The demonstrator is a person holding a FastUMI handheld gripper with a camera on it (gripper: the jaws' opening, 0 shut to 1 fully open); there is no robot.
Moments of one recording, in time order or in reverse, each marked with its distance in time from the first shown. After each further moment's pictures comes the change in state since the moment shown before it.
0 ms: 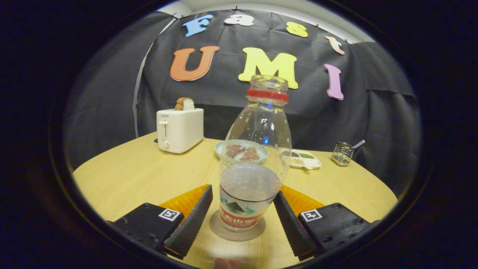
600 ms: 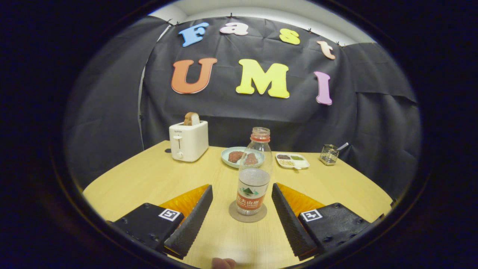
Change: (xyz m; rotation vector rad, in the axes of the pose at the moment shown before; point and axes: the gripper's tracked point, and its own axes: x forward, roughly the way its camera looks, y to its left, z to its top) arm -0.123 0.034 0.055 0.055 -0.019 -0.043
